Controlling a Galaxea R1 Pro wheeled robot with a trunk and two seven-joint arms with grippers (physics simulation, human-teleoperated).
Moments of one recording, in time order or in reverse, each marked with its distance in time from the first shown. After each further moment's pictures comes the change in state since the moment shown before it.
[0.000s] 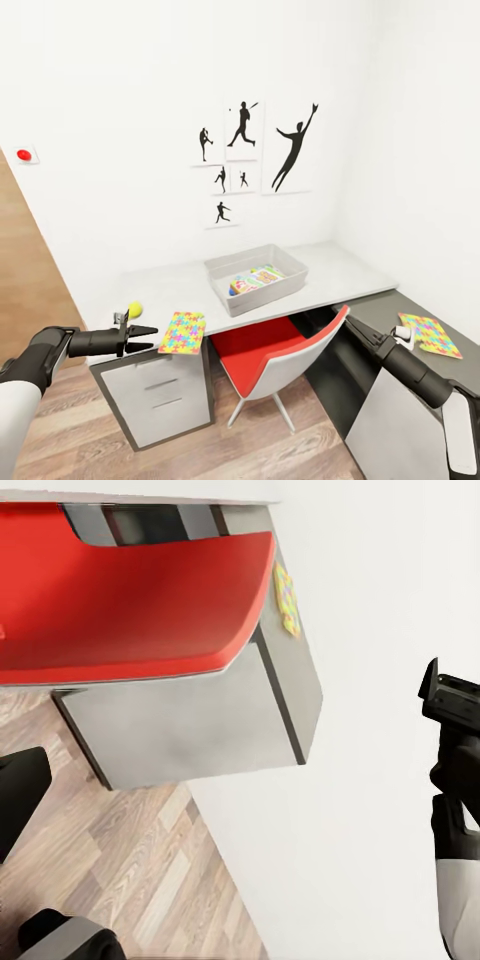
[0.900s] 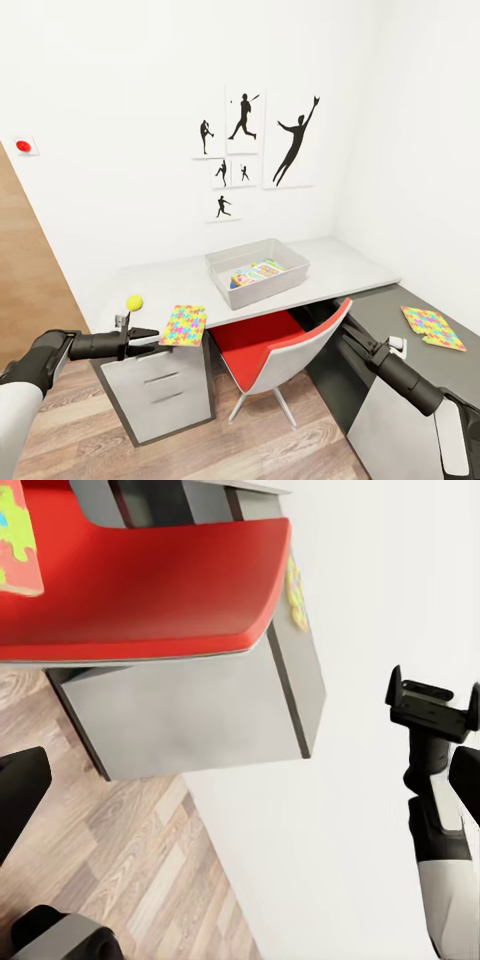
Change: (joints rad) left arm 0.000 -0.005 0.002 0.034 0.001 0.001 0.000; right arm 0.000 -0.009 -0.004 0.128 0.003 0.000 -0.002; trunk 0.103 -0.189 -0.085
